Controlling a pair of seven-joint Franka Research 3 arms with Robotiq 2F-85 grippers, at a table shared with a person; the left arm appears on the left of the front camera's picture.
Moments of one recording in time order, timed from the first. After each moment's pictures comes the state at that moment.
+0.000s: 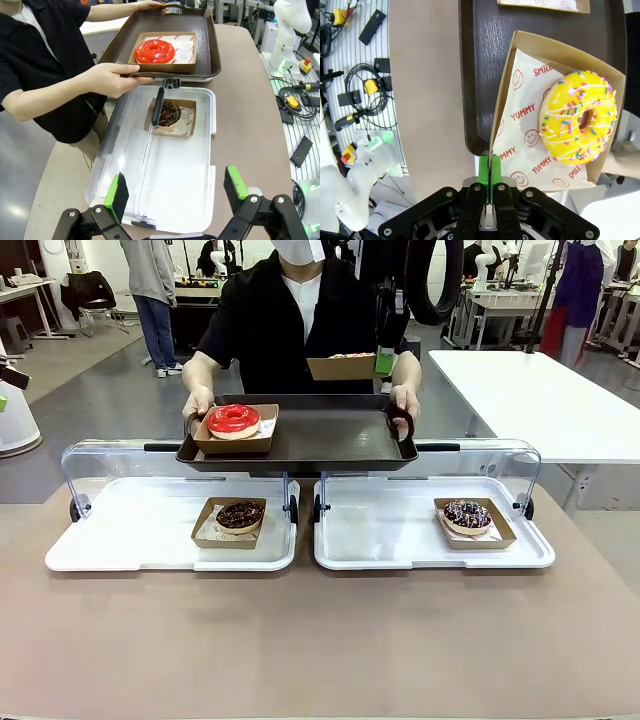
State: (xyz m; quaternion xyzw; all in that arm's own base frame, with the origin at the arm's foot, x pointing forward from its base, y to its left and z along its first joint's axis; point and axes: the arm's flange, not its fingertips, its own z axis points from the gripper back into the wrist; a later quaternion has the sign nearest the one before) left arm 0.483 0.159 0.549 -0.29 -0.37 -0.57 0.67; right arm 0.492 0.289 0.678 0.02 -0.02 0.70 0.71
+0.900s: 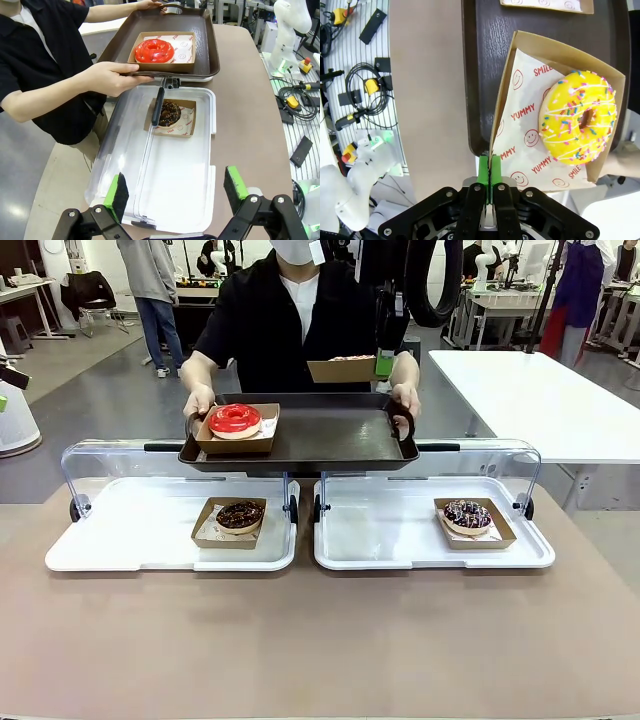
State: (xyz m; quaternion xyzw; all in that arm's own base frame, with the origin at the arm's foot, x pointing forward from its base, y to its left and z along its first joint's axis) left arm 0.483 0.159 0.549 -0.29 -0.37 -0.57 0.67; right arm 0.492 0.290 0.675 0.02 -0.02 0.70 0.71
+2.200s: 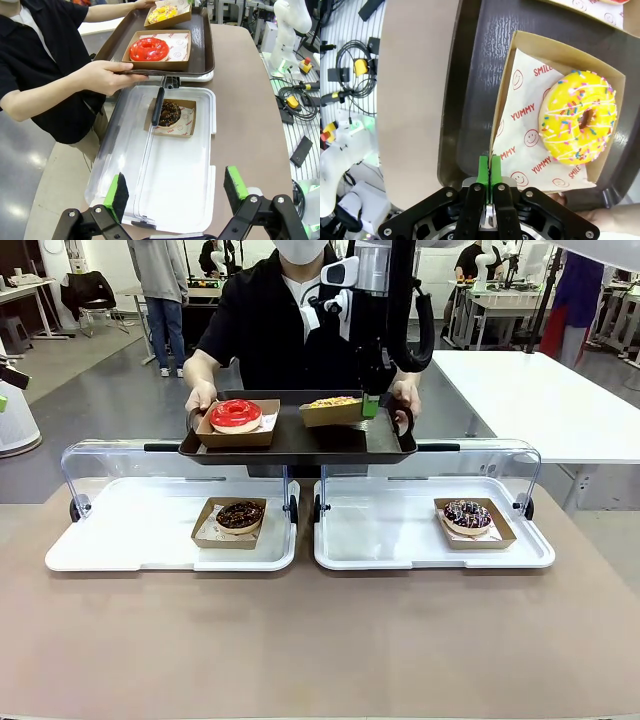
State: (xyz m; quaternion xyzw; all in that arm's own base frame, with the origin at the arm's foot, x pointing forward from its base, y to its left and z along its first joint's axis) left arm 0.483 0.159 0.549 -0.29 -0.37 -0.57 0.67; right arm 0.532 0.305 0.593 0.03 0.00 0.77 0.64
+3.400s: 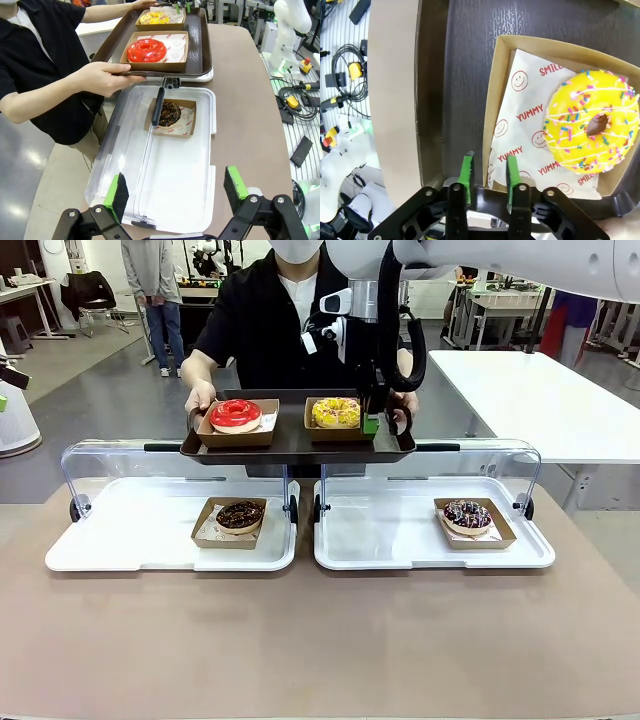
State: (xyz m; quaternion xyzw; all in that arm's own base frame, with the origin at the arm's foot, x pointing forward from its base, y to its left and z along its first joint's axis) left arm 0.483 0.159 0.549 -0.29 -0.37 -0.57 0.67; right arm 0.560 0.308 0.558 0.03 0.03 0.75 0.66
